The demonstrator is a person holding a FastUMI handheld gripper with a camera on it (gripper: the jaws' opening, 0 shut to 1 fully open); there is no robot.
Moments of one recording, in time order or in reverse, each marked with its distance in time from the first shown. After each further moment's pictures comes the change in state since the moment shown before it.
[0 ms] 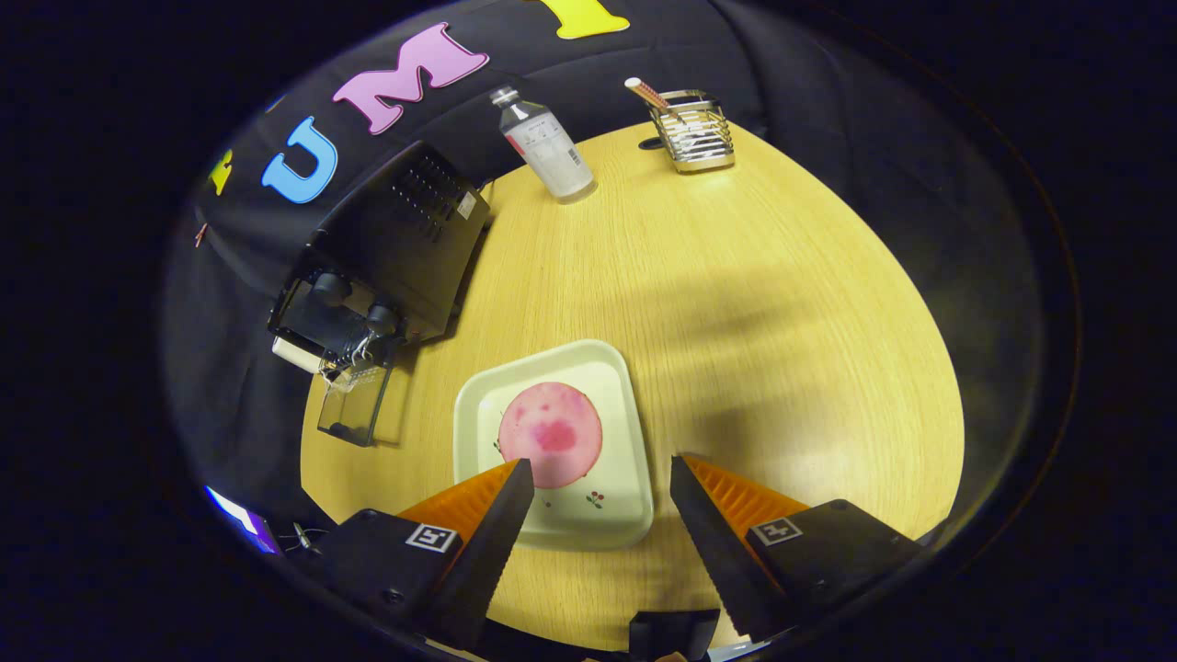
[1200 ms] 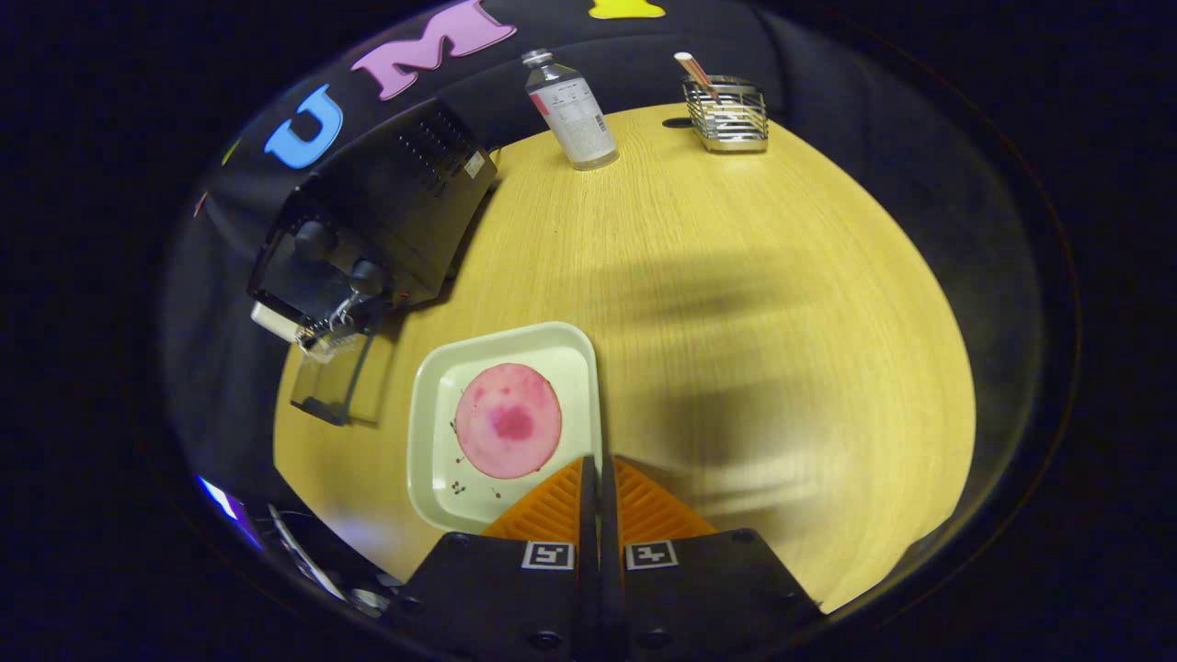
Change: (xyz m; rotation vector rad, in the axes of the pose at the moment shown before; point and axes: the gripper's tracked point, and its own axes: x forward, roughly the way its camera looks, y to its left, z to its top) arm 0.017 0.026 -0.021 0.035 0.053 -0.003
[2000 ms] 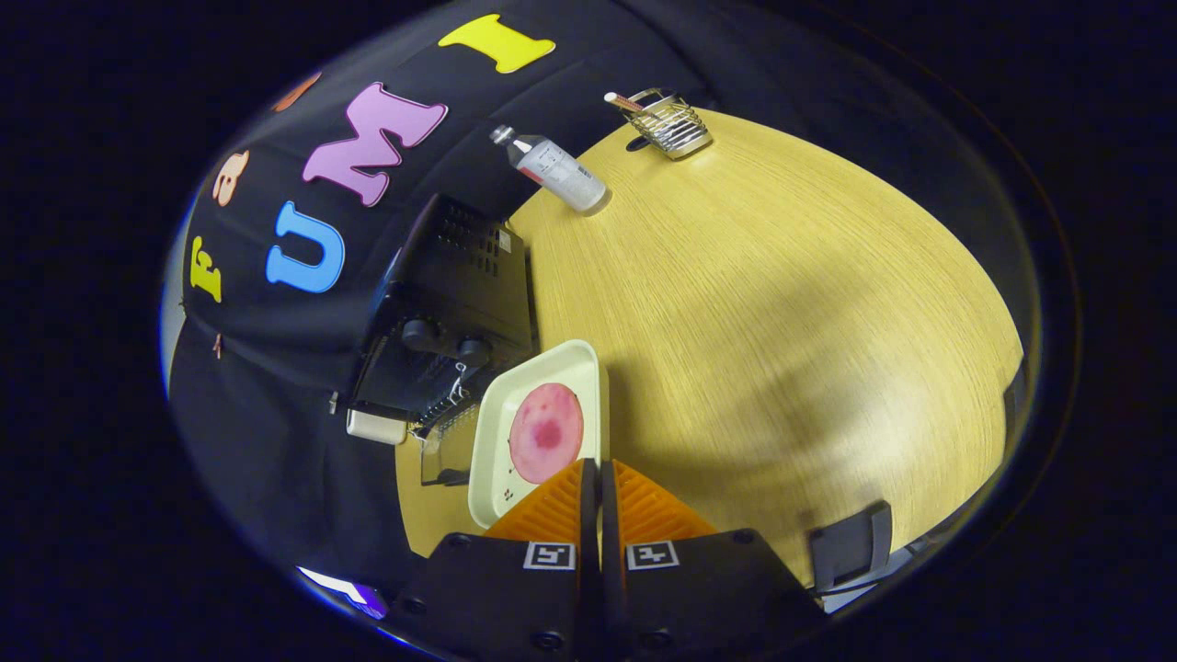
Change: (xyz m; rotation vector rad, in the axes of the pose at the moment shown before) arm -0.070 0.067 0.004 0.308 -0.185 0.136
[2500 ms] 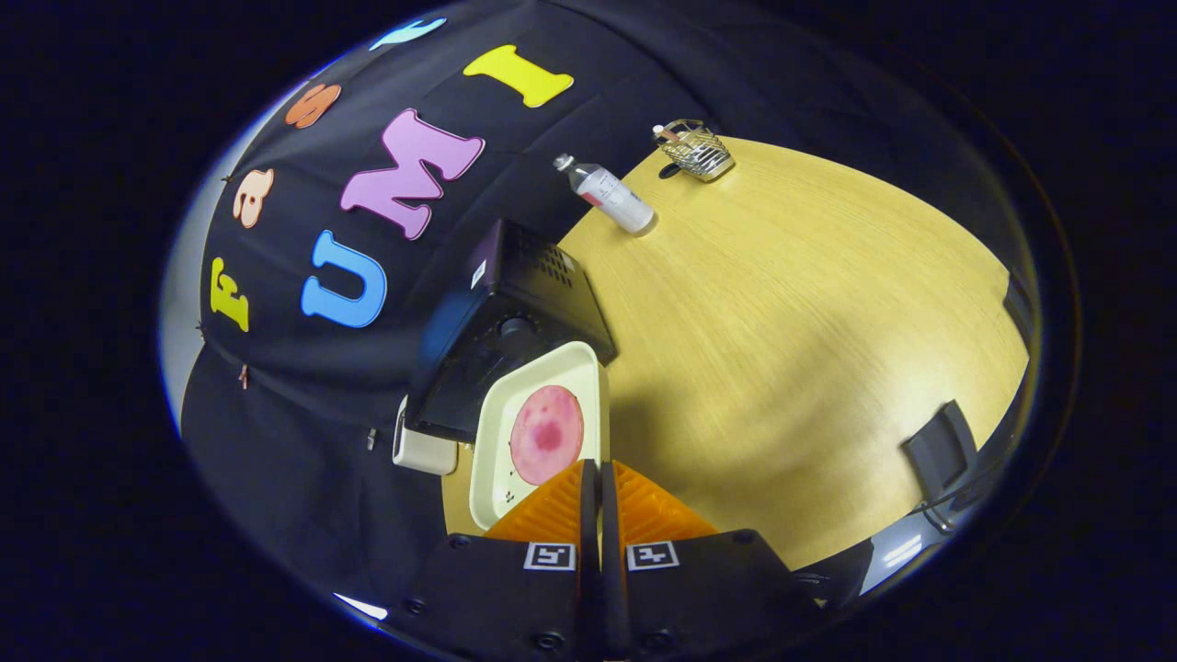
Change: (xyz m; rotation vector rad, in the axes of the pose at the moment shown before) arm -0.011 0.094 -0.041 0.065 -0.133 0.074
